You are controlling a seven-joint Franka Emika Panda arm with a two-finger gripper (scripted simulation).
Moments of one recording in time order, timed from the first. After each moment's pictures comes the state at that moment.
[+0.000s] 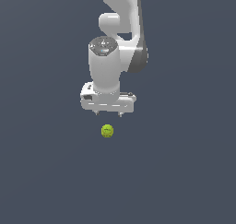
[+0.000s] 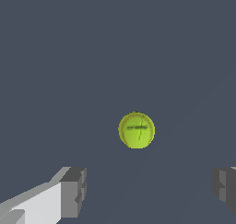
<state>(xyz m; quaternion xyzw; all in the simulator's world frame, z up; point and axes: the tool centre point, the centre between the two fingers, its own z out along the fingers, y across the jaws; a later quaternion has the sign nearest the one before) 0.010 -0.040 0.186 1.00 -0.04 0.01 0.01</state>
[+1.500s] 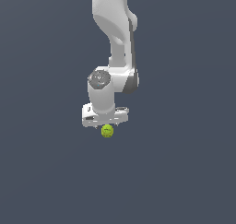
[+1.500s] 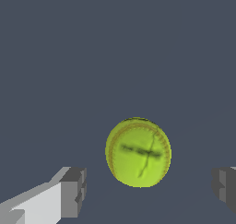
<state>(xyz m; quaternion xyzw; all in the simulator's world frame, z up) 0.014 -0.056 0.091 1.00 0.08 0.00 0.00</state>
